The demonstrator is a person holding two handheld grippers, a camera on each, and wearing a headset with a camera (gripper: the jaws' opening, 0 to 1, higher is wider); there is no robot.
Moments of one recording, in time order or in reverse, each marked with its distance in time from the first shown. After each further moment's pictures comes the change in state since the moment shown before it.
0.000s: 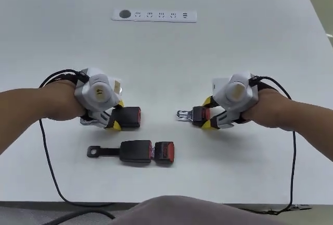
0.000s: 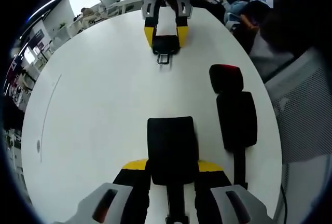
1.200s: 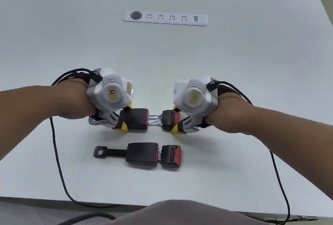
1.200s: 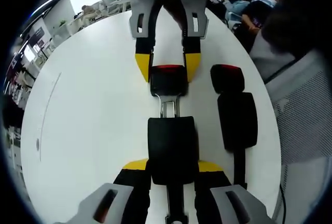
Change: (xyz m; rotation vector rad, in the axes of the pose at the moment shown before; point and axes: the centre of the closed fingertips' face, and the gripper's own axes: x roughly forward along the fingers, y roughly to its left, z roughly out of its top) left arm -0.001 -0.002 0.003 -0.015 0.012 -0.005; right arm 0.050 0.010 0.080 -0.063 -0.010 0.030
